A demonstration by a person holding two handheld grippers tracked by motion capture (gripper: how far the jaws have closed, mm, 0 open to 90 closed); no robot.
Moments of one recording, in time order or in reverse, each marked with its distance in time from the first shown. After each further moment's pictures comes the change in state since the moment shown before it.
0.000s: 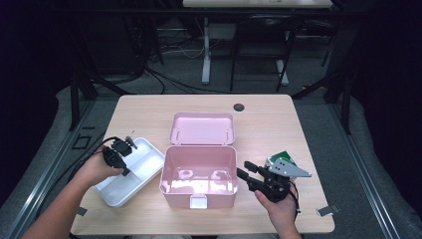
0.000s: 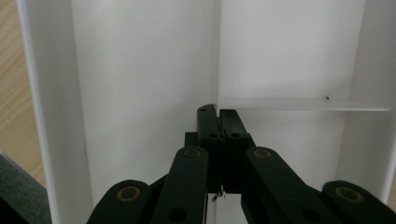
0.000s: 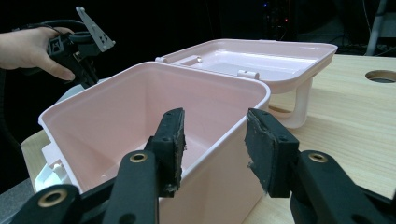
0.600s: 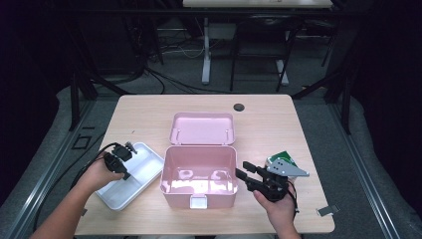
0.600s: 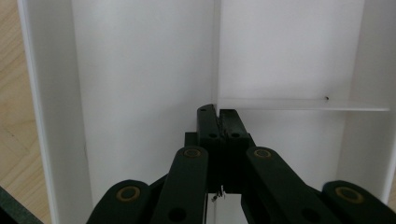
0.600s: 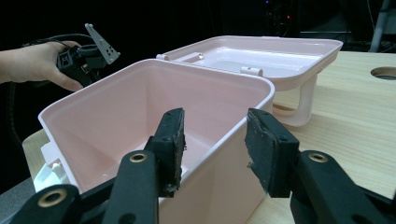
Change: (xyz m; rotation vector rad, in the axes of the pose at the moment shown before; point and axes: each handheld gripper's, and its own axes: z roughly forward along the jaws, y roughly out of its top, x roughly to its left) left arm 0.005 -0.008 0.028 0.001 0.007 -0.033; right arm 0.001 -0.002 0.004 0.009 0.002 0.006
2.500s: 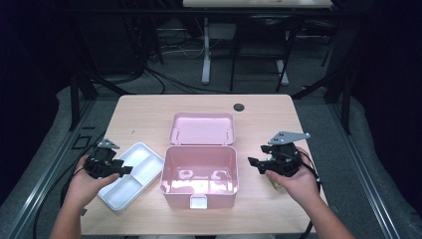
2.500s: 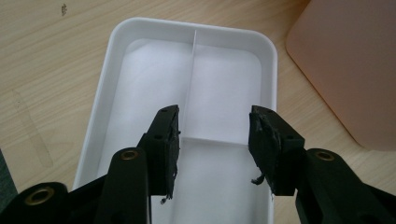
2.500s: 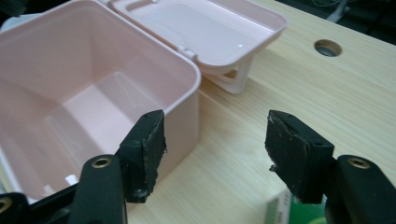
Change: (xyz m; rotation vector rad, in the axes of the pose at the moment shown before) left arm -0.023 -0.045 -0.058 -0.492 -0.002 -0.115; right arm -0.026 0.078 -0.007 0.380 -0.141 -0.163
